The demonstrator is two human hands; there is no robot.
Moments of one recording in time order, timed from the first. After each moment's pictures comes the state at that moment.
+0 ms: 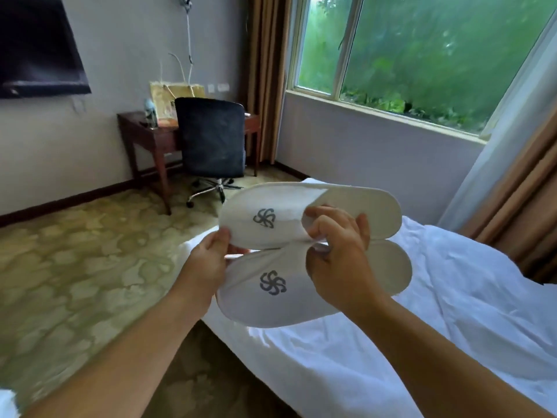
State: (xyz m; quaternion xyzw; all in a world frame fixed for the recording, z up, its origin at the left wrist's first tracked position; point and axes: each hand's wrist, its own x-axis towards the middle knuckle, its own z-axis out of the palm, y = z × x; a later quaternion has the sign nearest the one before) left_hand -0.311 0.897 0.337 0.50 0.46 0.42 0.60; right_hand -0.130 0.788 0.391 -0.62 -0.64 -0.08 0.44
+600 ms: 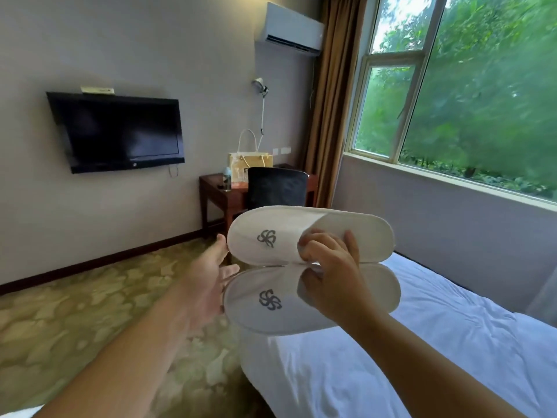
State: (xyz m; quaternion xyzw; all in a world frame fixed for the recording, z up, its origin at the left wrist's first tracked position) left_hand -0.480 0.980 0.531 0.39 0.44 0.38 0.71; right_hand -0.265 0.931 0.533 -0.52 -0.72 -0.09 0.44
